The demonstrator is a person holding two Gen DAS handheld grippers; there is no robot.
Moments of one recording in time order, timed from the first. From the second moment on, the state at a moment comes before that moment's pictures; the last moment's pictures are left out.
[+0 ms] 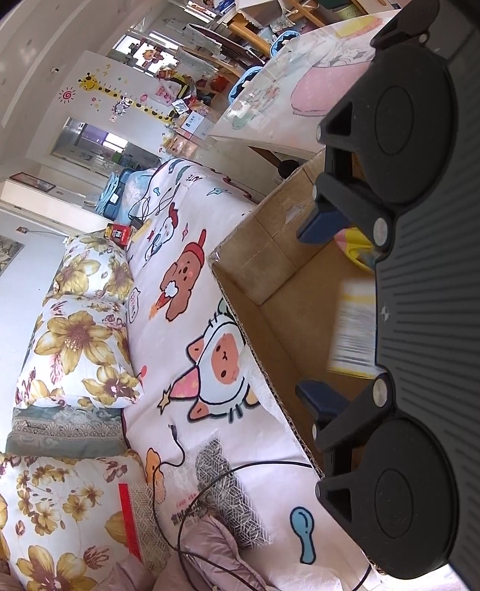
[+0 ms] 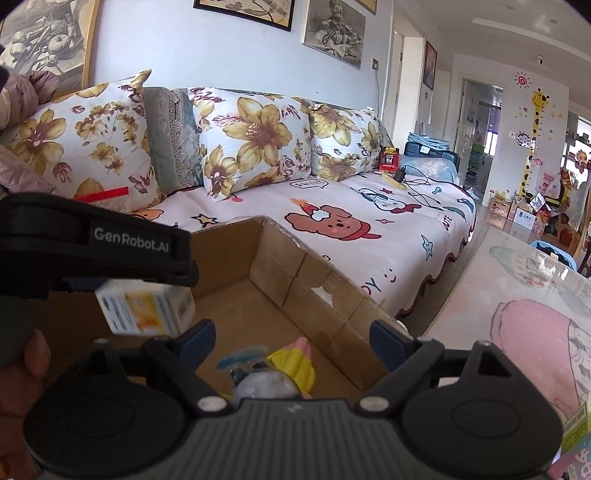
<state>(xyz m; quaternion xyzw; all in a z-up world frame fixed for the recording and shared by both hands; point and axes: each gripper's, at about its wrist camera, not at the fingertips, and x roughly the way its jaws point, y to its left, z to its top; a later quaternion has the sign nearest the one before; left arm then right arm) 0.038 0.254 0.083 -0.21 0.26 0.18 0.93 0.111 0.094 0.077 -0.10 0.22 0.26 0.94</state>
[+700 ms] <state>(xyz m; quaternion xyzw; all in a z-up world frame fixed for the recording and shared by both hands) 0.049 0.243 0.079 -0.16 0.26 0.11 0.95 0.060 0.028 0.088 -0.08 0.19 0.16 0.97</state>
